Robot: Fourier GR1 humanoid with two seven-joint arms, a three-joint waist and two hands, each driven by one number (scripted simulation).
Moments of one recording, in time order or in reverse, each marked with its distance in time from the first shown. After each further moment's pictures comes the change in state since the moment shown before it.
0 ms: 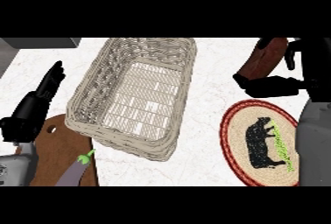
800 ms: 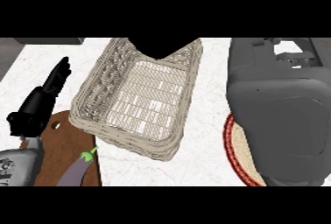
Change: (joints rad) left arm -0.043 -0.019 -0.013 0.016 -0.018 -0.007 0.004; right arm -0.612 0.140 0.108 0.245 -0.128 0.074 0.460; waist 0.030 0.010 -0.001
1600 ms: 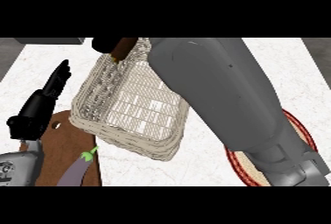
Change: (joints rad) left arm 0.022 -0.009 0.006 -0.003 -0.006 -0.007 -0.017; right arm -0.192 -0.004 0.152 0.460 -0.126 -0.056 0.077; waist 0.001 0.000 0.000
